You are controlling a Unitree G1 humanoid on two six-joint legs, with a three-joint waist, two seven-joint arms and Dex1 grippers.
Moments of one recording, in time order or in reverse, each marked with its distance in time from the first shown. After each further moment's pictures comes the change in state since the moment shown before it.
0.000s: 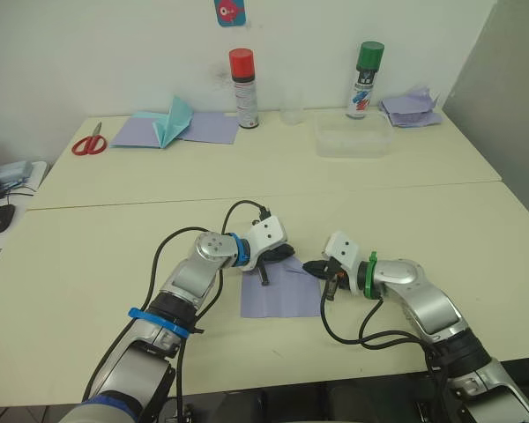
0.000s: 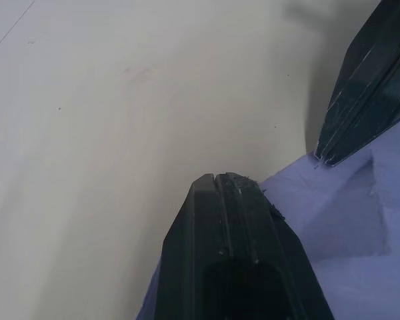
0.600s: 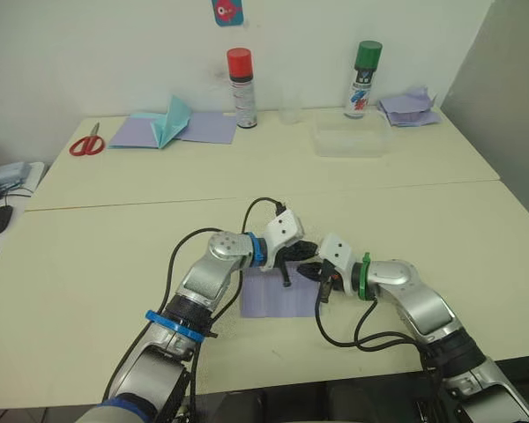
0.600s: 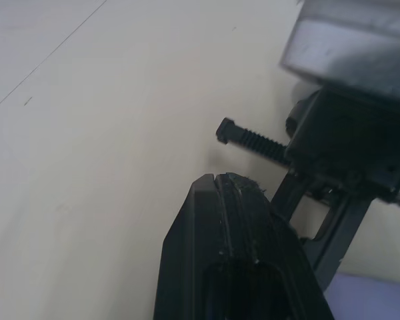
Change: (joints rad) left arm 0.025 -0.103 0.015 -0.140 -0.114 0.070 -0.041; right arm -0.013 0.014 0.023 0.002 -0.011 0.001 -0.001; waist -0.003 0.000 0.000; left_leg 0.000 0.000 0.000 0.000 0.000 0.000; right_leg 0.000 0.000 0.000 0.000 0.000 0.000
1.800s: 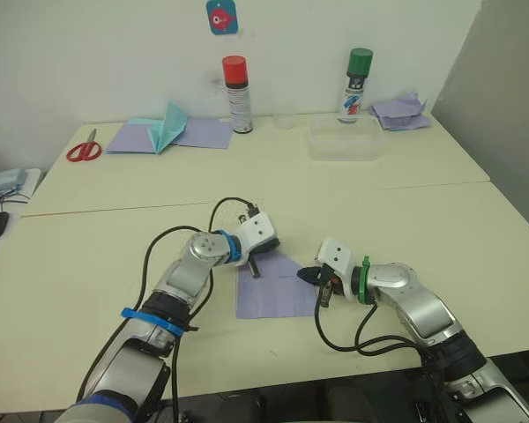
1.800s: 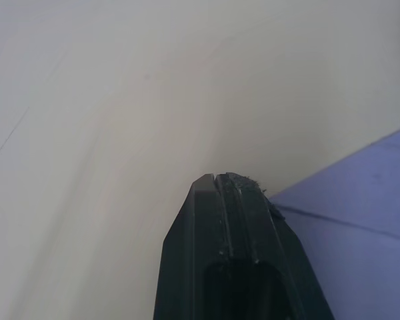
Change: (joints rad) left arm -0.014 0.150 0.037 0.199 0.160 -0.105 0.195; right arm 0.013 -0.001 0.016 -0.011 -0.001 0.022 -0.010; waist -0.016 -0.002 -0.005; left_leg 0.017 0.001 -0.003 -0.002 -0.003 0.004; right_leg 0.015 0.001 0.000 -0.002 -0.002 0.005
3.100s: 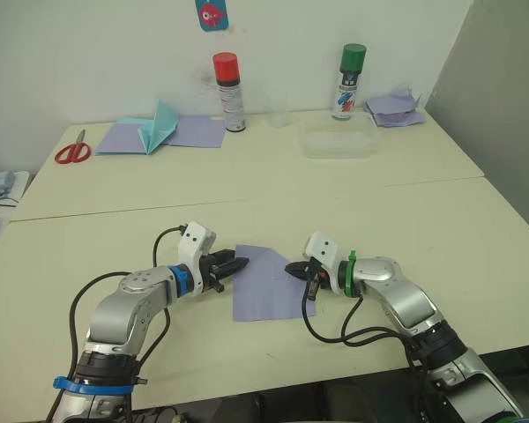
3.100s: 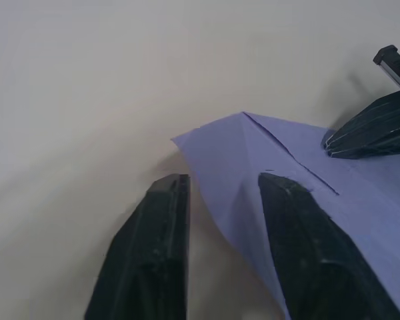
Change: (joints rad) left arm 0.363 0.091 0.298 -0.516 -0.477 0.535 0.046; right arm -0.068 0.072 0.023 0.093 -0.002 -0.027 -0.007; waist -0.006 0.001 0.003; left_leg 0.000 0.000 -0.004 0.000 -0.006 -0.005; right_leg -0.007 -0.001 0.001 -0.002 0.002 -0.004
